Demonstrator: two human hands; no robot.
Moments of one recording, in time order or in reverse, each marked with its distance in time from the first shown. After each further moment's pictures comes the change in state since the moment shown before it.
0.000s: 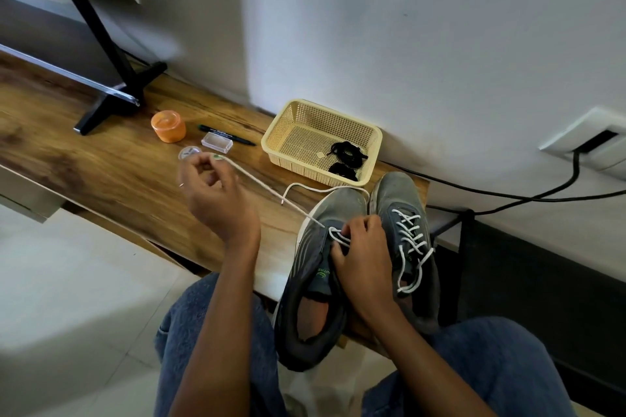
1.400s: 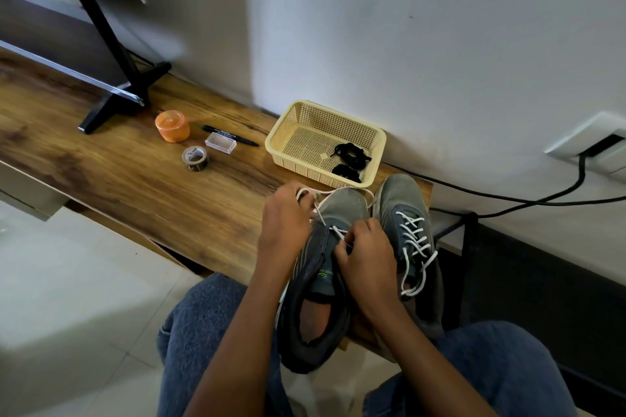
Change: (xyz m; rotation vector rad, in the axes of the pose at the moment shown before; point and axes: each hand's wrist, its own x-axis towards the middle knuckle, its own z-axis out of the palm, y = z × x) left_hand -0.039 -0.016 0.017 0.397 -0.879 -0.115; right_hand 0.004 -0.002 -0.001 -0.036 -0.035 0.024
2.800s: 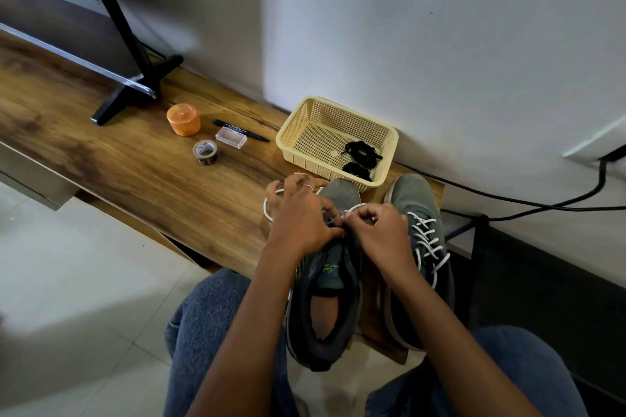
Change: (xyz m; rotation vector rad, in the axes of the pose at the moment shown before) left_hand -0.006 0.009 -0.014 0.615 -0.245 0.259; right_hand 0.033 -0.004 -0.012 0.307 -0.156 0.233
